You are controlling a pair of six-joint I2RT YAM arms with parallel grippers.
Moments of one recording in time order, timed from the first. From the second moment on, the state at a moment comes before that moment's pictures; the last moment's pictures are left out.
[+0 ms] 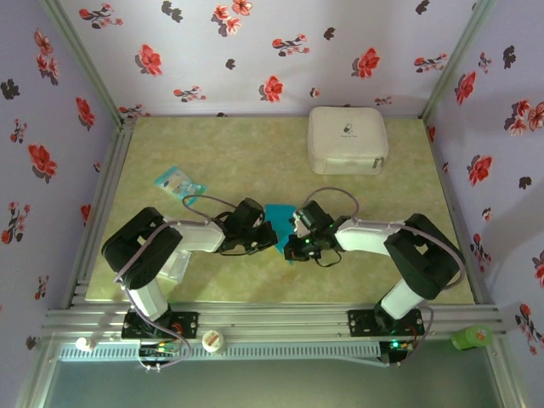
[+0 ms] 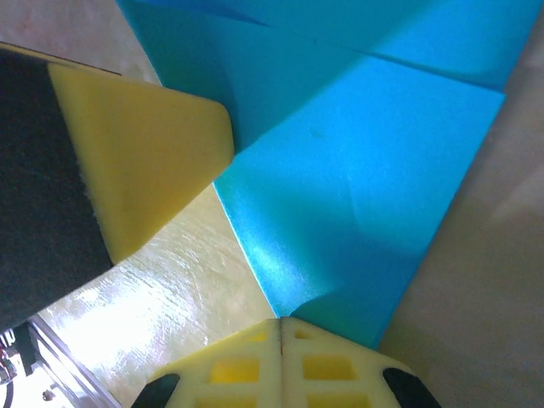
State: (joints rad) left arm -0.83 1.74 0.75 0.10 0.29 -1.07; right arm 0.74 1.59 0.68 -0.21 -0.48 0.67
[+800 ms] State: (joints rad) left arm -0.83 1.74 0.75 0.10 0.29 -1.07; right arm 0.71 1.47 0.59 -0.26 -0.51 0.65
